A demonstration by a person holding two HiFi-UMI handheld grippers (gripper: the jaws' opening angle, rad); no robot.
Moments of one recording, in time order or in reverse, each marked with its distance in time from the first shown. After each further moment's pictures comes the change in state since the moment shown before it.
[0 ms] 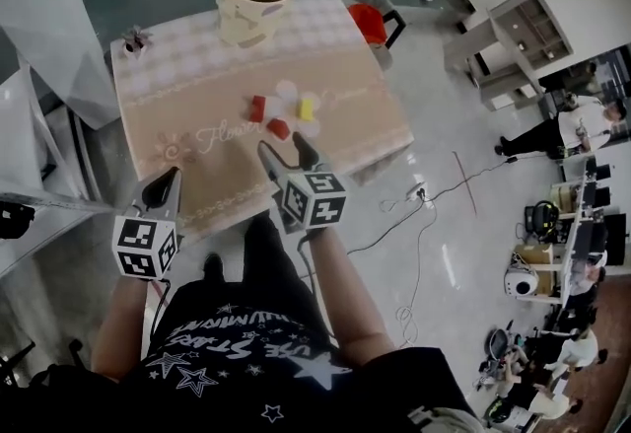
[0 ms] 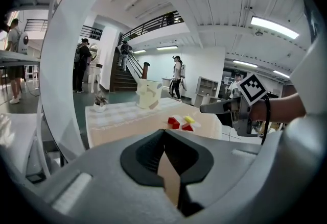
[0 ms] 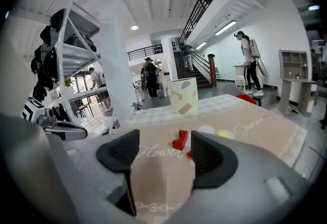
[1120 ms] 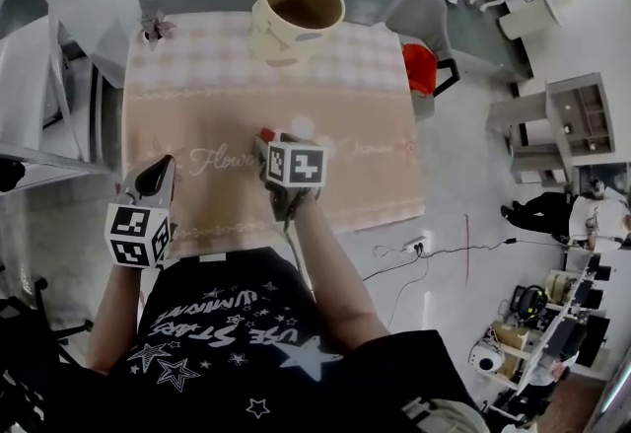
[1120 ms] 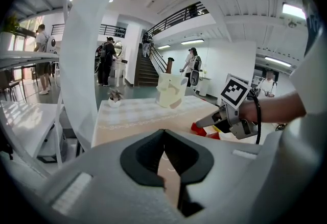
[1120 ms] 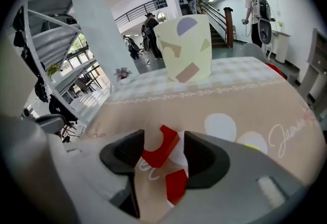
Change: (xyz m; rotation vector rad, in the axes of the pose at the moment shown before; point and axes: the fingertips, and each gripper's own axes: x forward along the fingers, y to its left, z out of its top) left arm 0.070 0.033 0.015 -0.133 0.066 0.284; right arm 0.152 -0.056 -0.029 -0.001 0.511 0.126
